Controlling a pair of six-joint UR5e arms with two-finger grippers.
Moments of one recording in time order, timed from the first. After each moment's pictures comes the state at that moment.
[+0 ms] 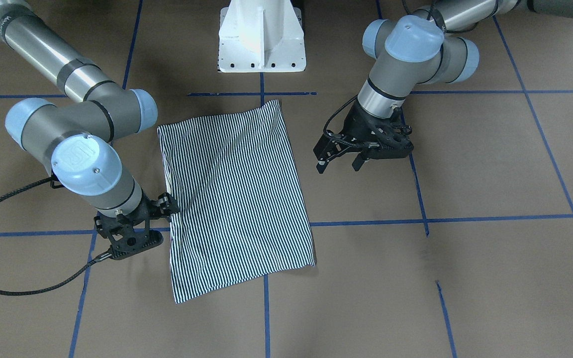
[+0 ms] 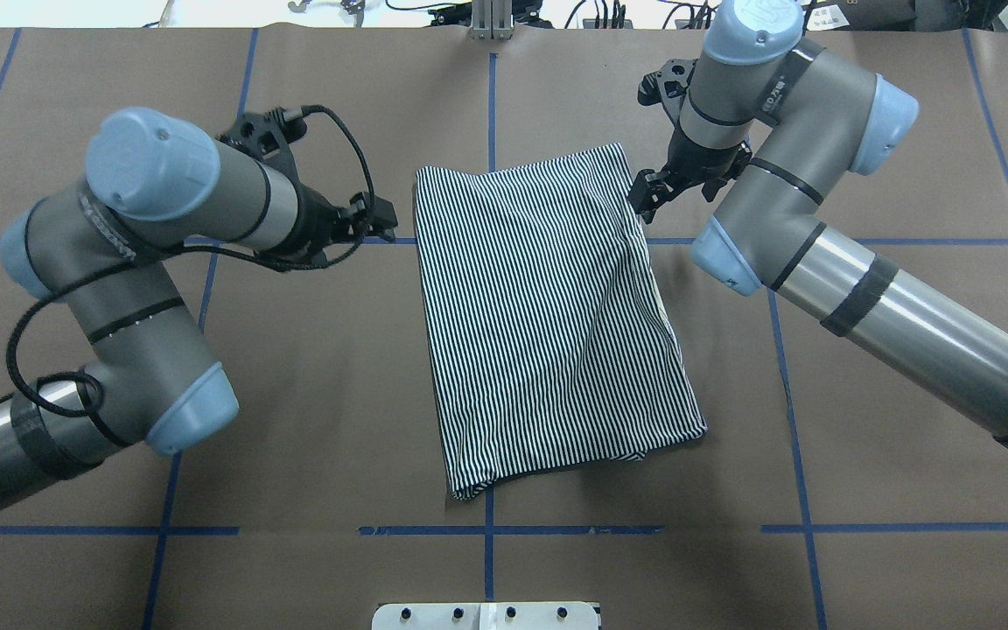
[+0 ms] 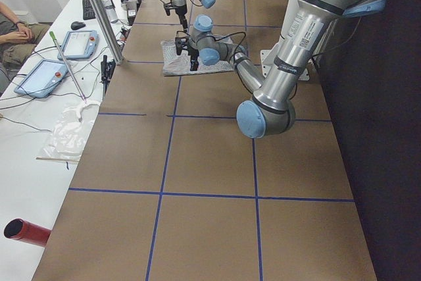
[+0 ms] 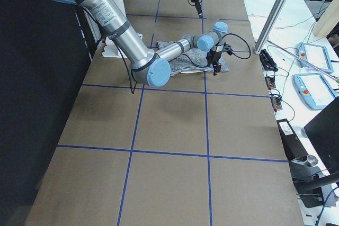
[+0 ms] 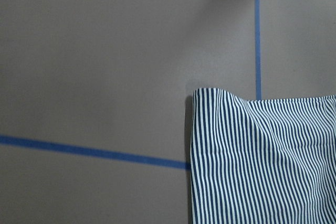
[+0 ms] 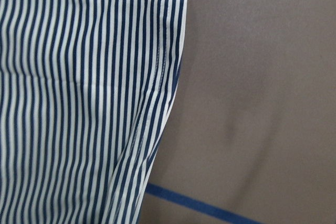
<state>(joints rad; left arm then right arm) -0.65 -2.08 -1.73 -1.97 -1.91 -1.54 0.86 -0.91 1.40 -1.51 2.14 0.53</state>
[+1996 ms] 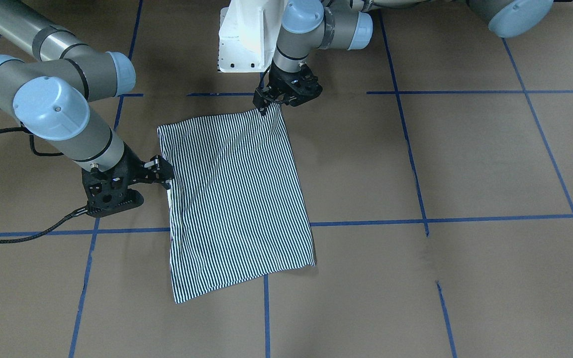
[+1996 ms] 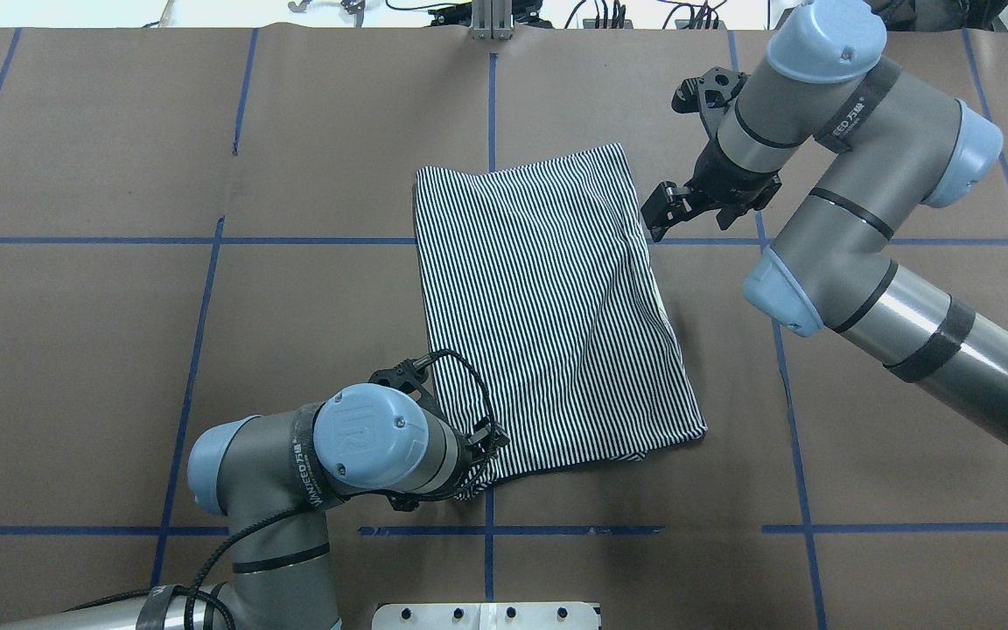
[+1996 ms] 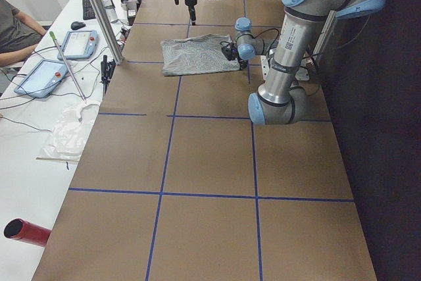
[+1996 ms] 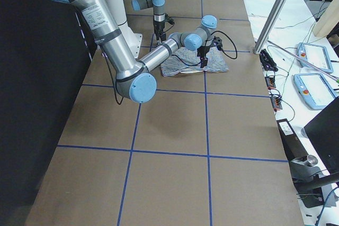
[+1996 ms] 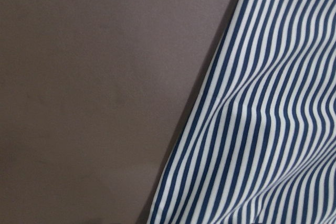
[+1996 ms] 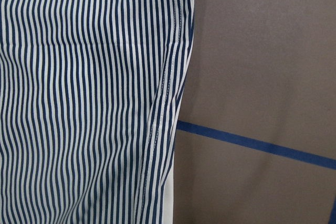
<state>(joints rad) -0.26 -2.17 -1.71 -1.81 -1.75 -1.99 0.85 -1.03 1.60 -1.50 2.19 0.70</state>
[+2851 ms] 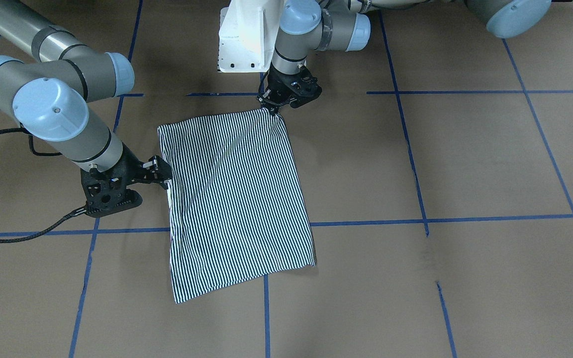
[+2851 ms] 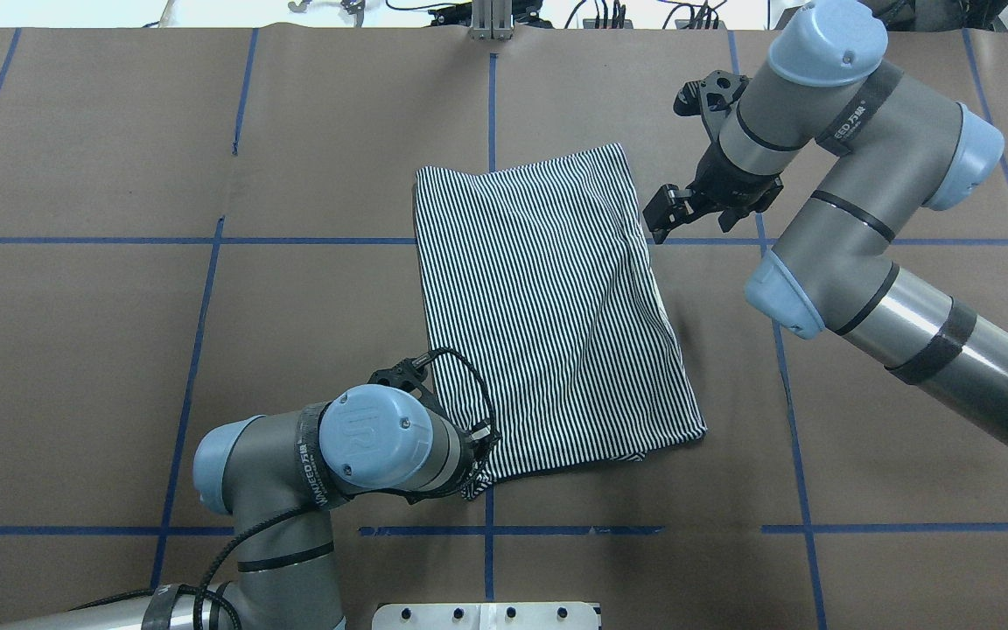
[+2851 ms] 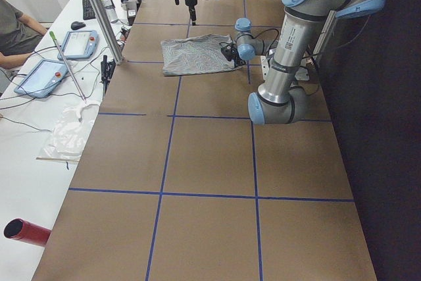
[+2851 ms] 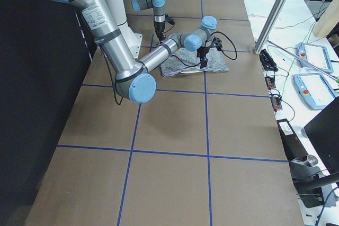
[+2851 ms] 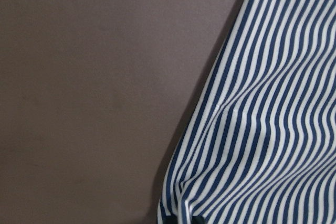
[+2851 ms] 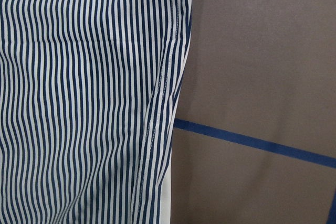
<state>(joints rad) -0.26 -2.18 -1.71 -1.81 -1.72 -2.02 0.85 -1.03 1.60 -1.50 2.19 0.70</state>
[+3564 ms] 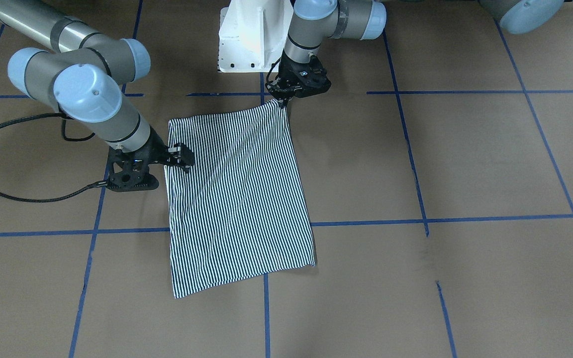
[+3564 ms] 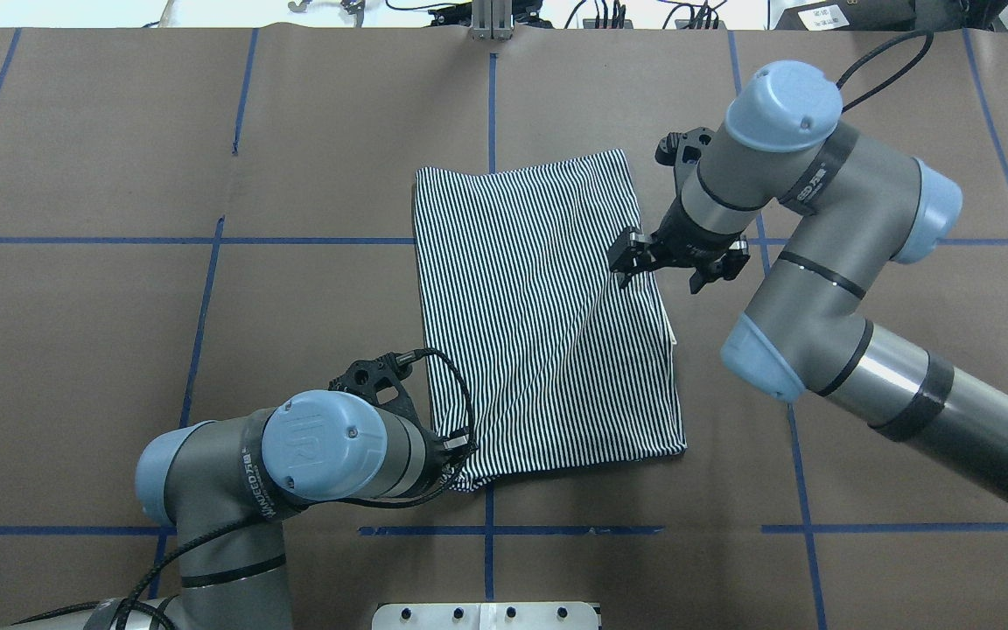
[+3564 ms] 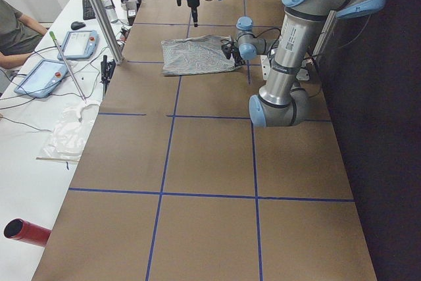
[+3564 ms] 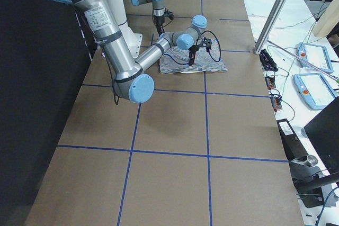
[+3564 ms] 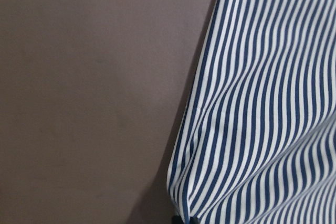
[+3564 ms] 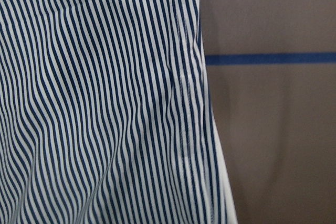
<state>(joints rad) -0.26 -2.10 -1.83 -1.78 -1.71 -1.82 0.72 -1.05 1.69 -1.50 2.17 1.15</state>
